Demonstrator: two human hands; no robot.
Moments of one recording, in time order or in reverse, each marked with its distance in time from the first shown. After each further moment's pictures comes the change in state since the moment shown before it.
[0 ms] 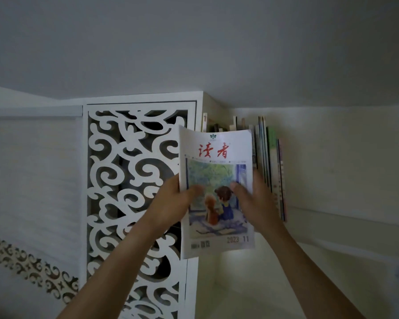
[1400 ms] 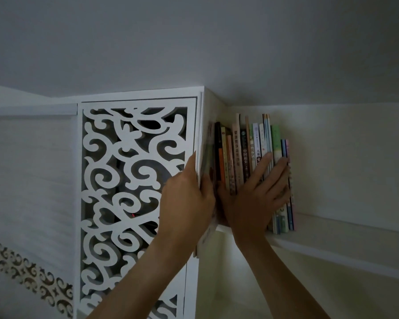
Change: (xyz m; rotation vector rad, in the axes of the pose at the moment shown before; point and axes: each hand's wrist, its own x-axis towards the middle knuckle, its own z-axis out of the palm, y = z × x) left_hand 0.017 0.009 0.044 0.405 0.482 0.361; right_hand 0.020 0.020 0.052 -0.999 0.604 0.100
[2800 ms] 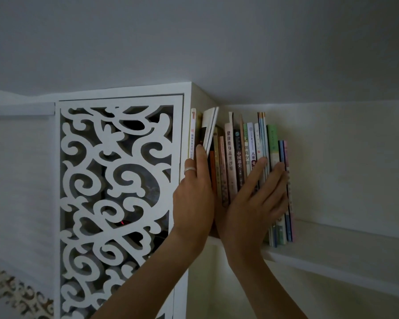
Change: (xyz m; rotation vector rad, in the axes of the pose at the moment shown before) left_hand 0.024 -0.032 0.092 0.349 0.084 0.109; right_hand -0.004 0.005 0.008 -0.036 0.045 -0.024
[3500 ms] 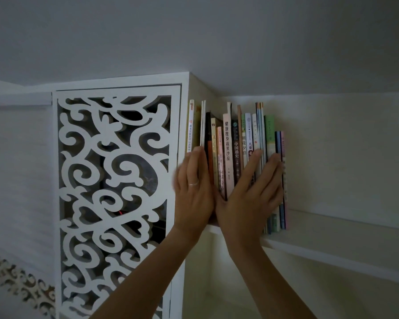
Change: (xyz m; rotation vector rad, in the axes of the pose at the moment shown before) left_hand -0.025 -0.029 0.056 -0.171 0.208 0.194; right_hand -0.001 0.009 -0.013 0.075 -0.081 -0.065
